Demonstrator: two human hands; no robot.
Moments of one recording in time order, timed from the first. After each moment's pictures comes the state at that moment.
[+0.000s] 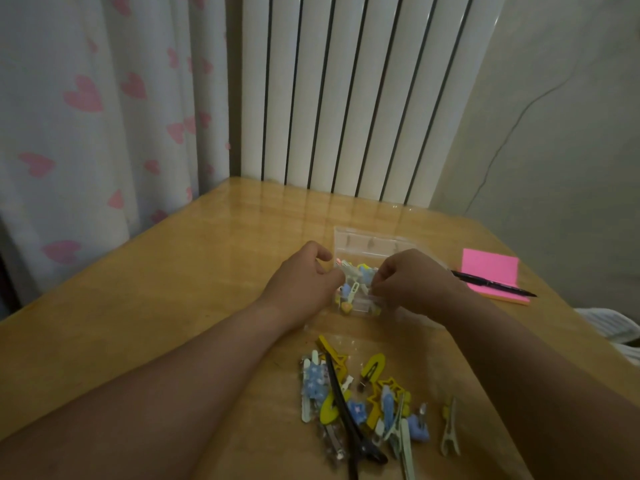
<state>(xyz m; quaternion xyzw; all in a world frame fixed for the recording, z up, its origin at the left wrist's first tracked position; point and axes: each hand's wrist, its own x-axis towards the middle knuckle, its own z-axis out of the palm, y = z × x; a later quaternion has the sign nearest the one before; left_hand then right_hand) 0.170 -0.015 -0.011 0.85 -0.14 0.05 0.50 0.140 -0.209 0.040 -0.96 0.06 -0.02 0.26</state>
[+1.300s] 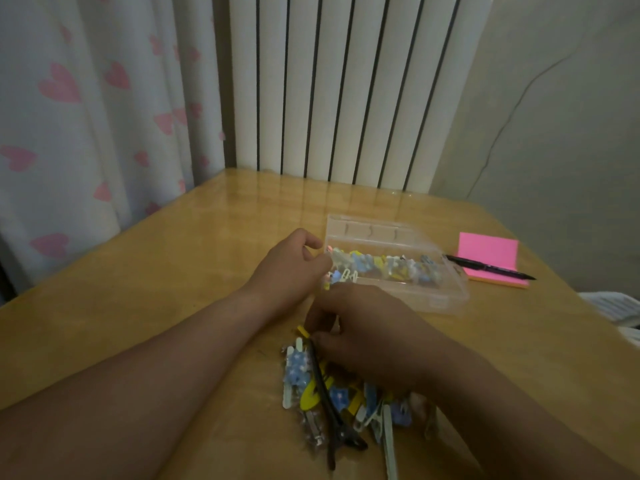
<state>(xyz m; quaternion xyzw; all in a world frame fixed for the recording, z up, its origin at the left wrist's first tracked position) 0.169 -0.019 -0.008 0.86 -0.12 0.06 0.50 0.062 -0.165 0.027 -0.96 -0.21 -0.03 0.15</state>
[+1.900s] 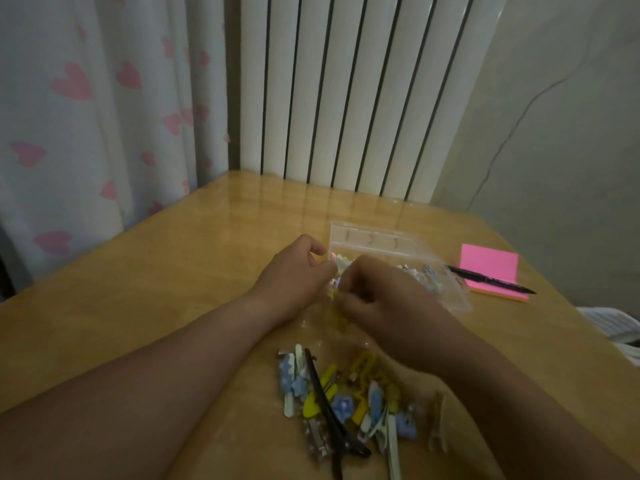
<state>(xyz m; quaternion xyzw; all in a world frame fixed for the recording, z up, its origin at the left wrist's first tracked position) 0.171 -0.017 -0.010 0.85 -0.12 0.05 0.52 0.068 -0.179 0.040 -0.95 -0.14 -0.09 0.28</state>
